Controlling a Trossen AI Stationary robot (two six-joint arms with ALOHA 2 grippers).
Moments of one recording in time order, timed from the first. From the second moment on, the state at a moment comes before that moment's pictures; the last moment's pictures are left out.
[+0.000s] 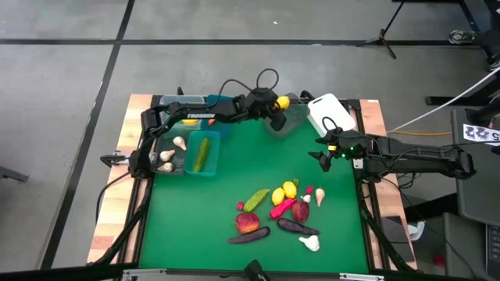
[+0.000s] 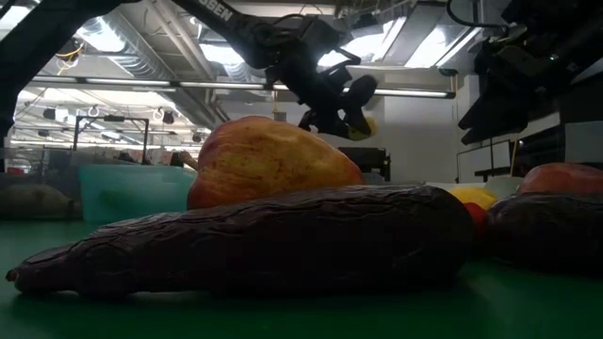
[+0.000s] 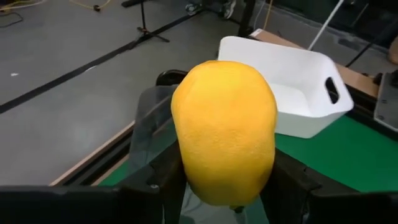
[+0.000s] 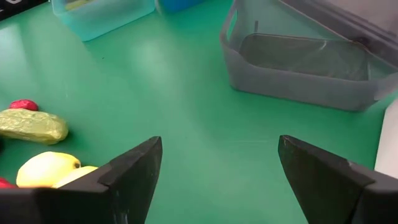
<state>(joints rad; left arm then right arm) 0.37 2.06 1.60 -0.03 -0.20 -0.25 -0.16 0.62 0.46 -0.47 0.18 0.34</state>
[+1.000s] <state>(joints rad) 0.42 2.30 1.98 -0.41 -0.10 -0.23 -0.16 0.62 0.46 -0.45 0.24 0.39</state>
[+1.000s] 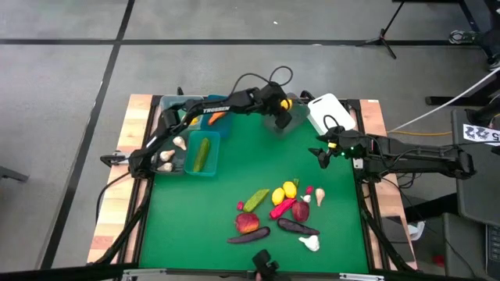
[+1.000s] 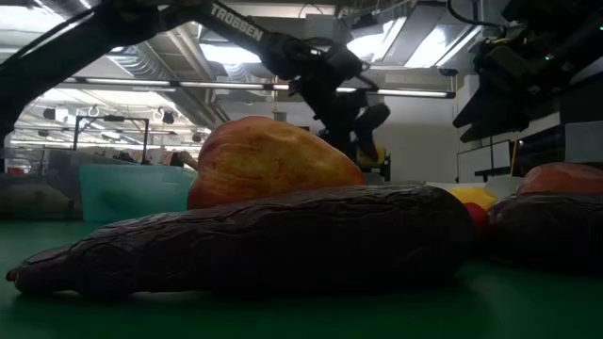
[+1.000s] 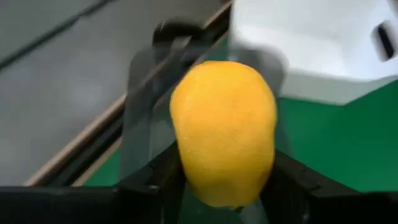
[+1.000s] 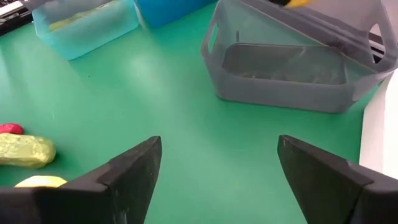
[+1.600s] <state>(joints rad) 0.36 2.33 1.98 -0.40 -0.09 -0.02 -0.16 0.62 0.46 -0.45 0.25 0.38</state>
